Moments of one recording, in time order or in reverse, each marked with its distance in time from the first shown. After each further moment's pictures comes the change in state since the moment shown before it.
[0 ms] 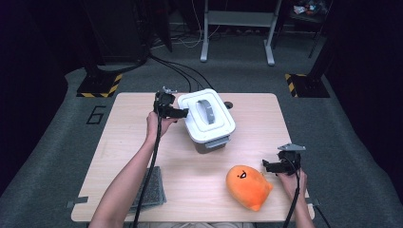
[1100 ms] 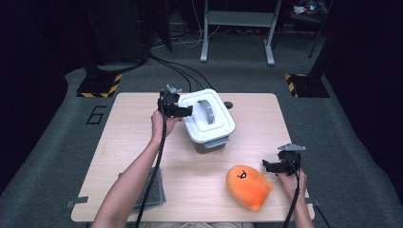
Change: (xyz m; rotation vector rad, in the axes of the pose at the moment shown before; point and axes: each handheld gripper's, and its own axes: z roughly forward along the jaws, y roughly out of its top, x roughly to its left) left arm -0.025 0.012 -0.007 -0.086 0.022 0.009; right arm 0.000 0.000 0.000 -0.001 -0.002 0.002
